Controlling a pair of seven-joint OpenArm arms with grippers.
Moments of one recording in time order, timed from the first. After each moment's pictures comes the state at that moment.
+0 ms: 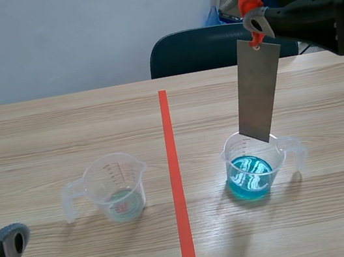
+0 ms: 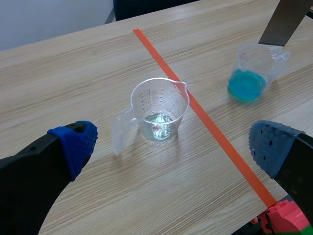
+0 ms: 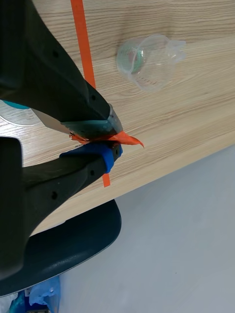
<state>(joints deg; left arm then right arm) 70.7 -23.1 -23.3 132.0 -21.5 -25.5 -8.4 -9.8 51.9 2.8 117.8 18.8 45.4 2.9</state>
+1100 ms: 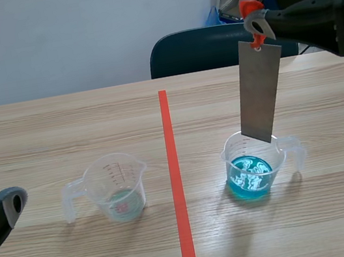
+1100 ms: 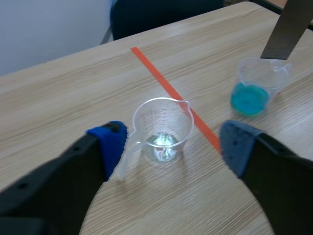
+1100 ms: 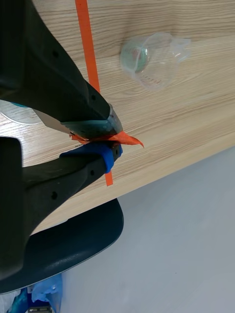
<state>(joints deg) 60.1 -26.2 -19.0 127.5 -21.3 -26.0 -7.1 -9.8 51.9 2.8 117.8 17.9 45.4 2.6</state>
